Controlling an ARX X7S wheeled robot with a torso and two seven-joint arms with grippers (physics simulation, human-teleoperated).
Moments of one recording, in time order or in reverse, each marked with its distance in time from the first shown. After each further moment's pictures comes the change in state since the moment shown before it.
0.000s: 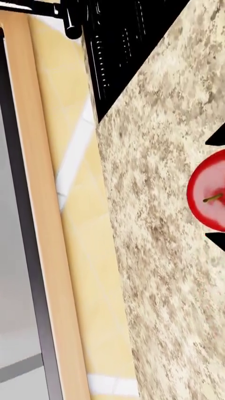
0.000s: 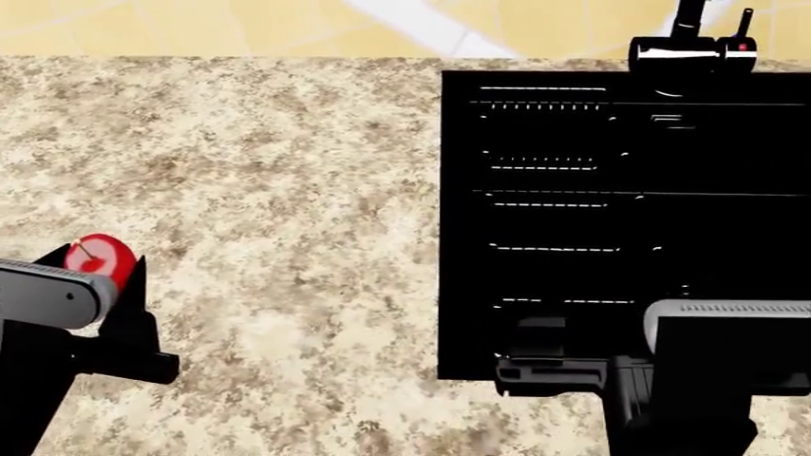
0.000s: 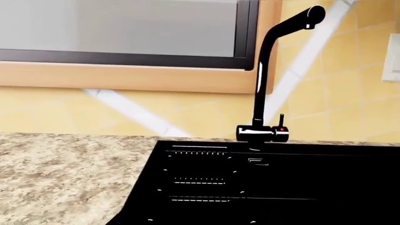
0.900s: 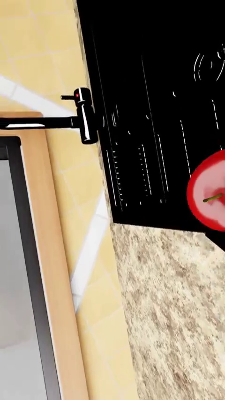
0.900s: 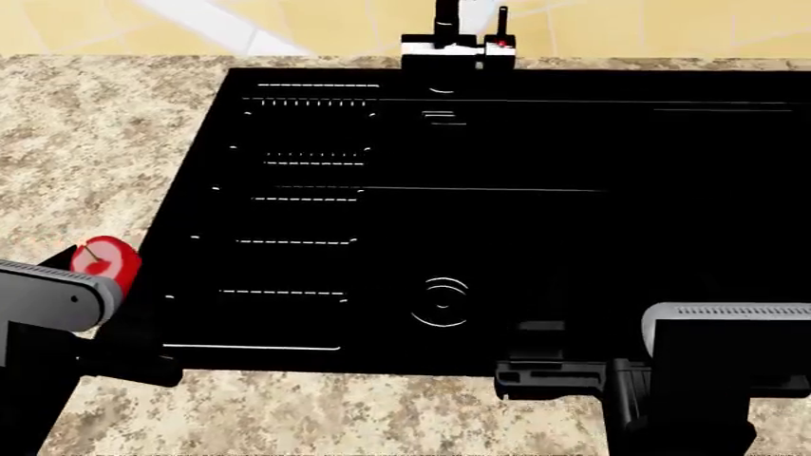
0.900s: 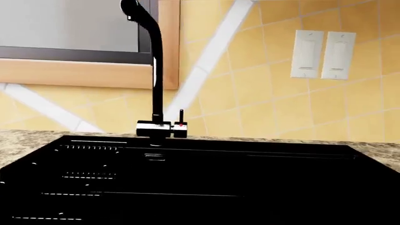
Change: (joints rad) left arm 0.000 -0.002 0.010 -0.003 -0.008 0.008 0.001; right arm -0.005 0.012 -0.010 -0.001 0.005 -0.005 0.008
